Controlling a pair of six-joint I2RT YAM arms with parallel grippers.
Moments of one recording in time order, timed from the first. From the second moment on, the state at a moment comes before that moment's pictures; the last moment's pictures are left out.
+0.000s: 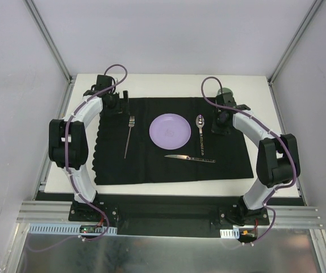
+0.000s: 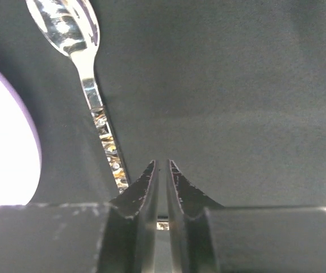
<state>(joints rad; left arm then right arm) -0.11 1.86 1.43 -0.55 0.12 -0.21 0.28 1.69 1.21 -0.67 0.08 0.42</state>
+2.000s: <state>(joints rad) -0.08 2.30 1.88 -0.68 0.16 -0.22 0.29 1.81 1.18 -0.66 0.11 0.41</state>
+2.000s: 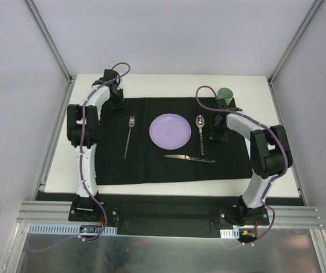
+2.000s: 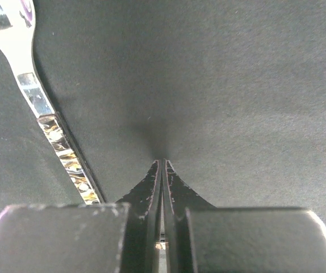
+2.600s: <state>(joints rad) -0.08 2.46 2.18 -0.86 0.15 -0.21 0.31 1.81 1.18 -0.68 0.12 0.41</state>
